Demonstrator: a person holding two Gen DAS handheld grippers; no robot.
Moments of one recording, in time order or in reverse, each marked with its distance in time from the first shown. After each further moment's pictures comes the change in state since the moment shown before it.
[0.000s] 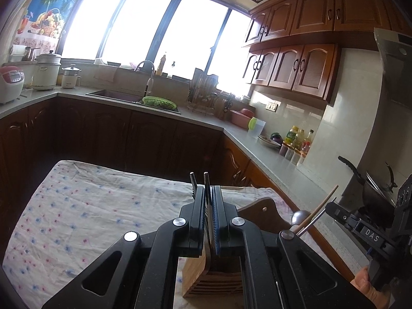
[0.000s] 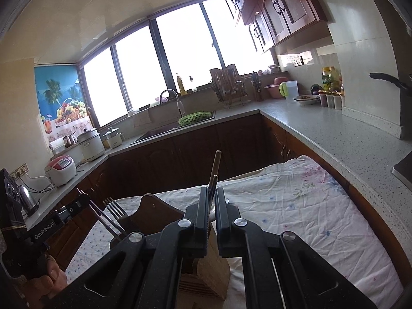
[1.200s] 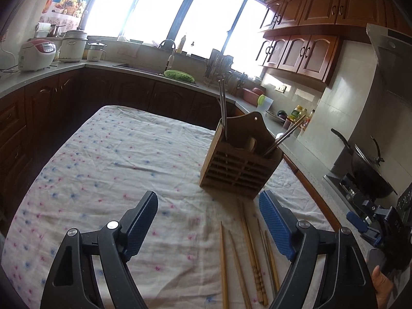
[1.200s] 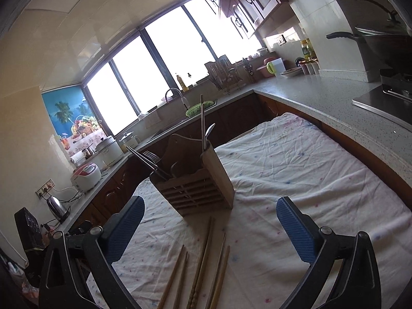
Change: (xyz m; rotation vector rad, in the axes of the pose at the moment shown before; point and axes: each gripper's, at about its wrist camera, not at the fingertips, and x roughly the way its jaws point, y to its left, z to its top) left arm -0.206 -0.011 -0.098 -0.067 0.114 0.073; right arm -0.149 -0.026 -0.101 0.174 0.050 0.069
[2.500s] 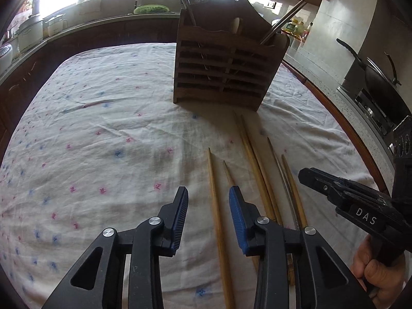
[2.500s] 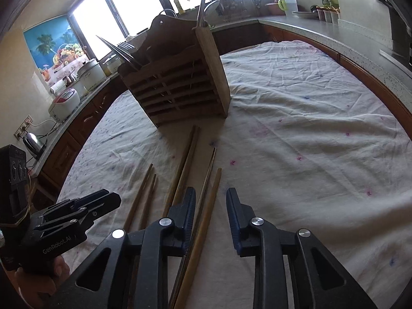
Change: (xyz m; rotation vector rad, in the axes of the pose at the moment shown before) left arm 0.123 -0.048 -0.016 0.188 0.432 0.037; right arm 0.099 0.002 -0.072 -0.127 0.432 -0.105
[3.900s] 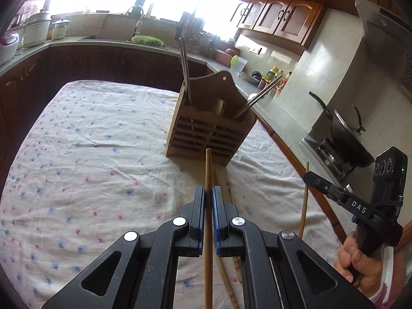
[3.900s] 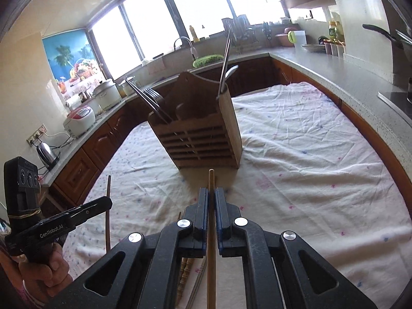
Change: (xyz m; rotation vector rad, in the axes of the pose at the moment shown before) left arm -0.107 0.040 0.004 -0.098 -0.236 -0.191; right arm -0.089 0.017 0.039 -0.047 -0.219 0.071
